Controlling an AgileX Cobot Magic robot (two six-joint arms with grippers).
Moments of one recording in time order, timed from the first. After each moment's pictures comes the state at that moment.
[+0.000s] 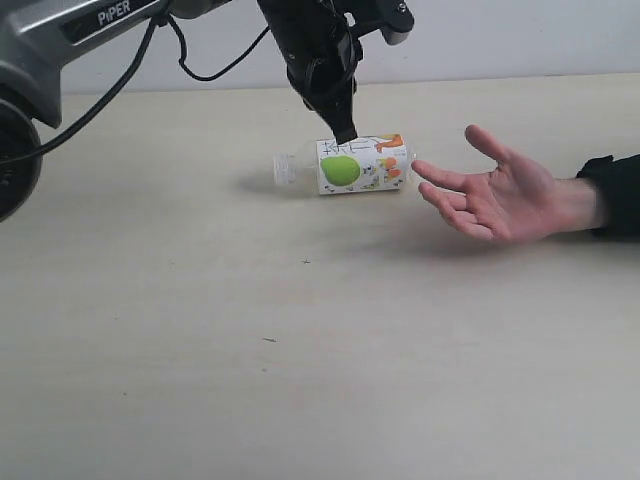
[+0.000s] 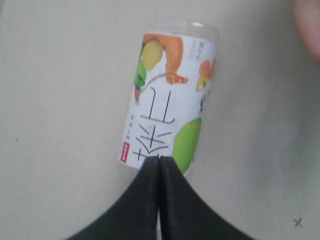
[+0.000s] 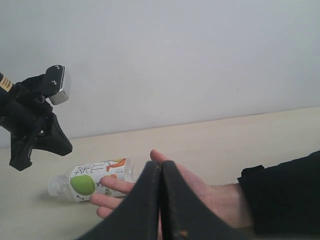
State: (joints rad) left arm -0.53 2.39 -2.30 -0.01 1.13 0.71; right arm 0.16 0.31 -0.15 0.37 0.04 -0.15
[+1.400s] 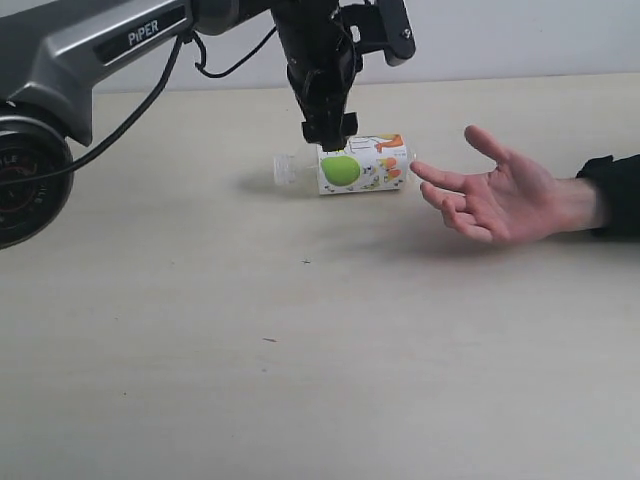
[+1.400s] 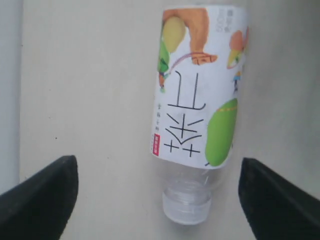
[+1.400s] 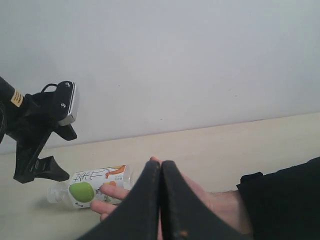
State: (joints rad) left arm -0.55 2.45 -2.35 0.14 1.12 0.80; right arm 0.16 0.31 -0.15 0.37 0.02 -0.15
